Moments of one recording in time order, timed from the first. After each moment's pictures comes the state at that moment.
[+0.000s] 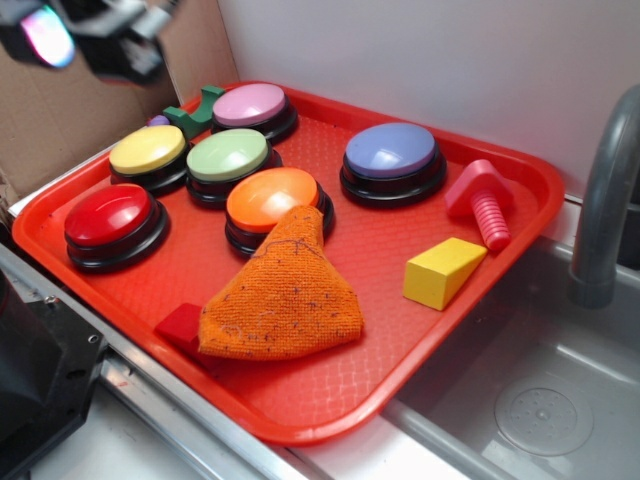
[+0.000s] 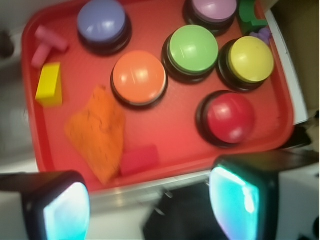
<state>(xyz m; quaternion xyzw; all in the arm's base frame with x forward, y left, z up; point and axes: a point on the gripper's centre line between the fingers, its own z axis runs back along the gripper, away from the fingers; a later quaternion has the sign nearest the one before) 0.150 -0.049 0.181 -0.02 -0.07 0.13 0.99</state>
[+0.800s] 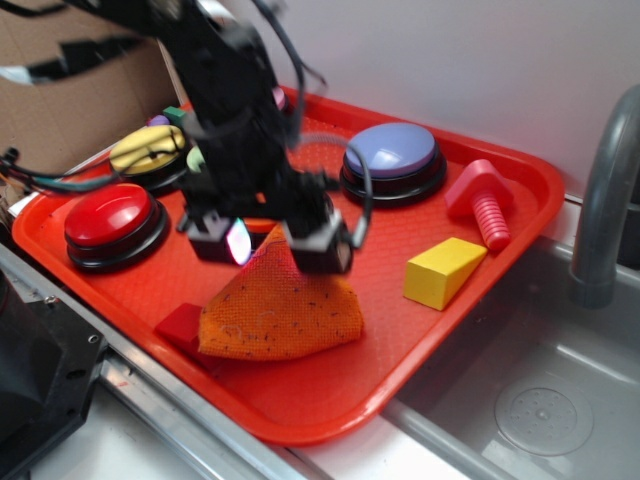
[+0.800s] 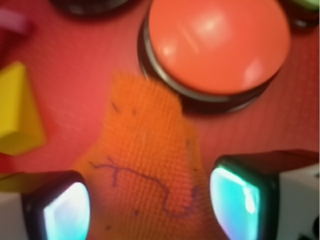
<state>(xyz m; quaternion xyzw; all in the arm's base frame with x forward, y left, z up) 0.190 -0.096 0.041 -0.03 -0.04 0.22 0.97</state>
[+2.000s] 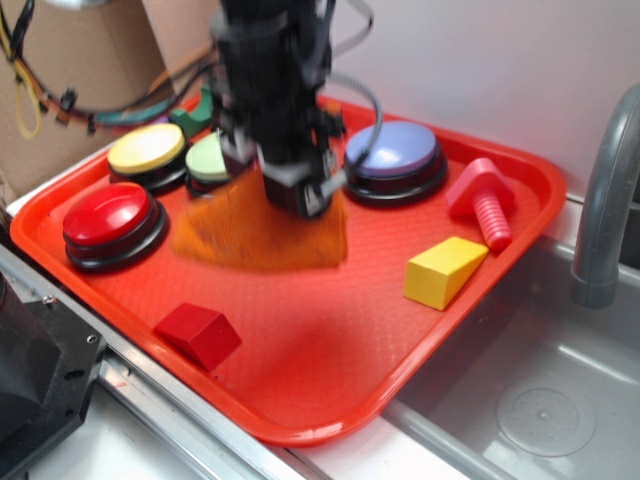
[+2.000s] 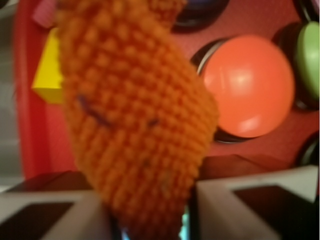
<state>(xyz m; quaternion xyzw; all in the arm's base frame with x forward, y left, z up) 0.204 -0.100 0.118 0.00 0.01 -0.01 1.00</state>
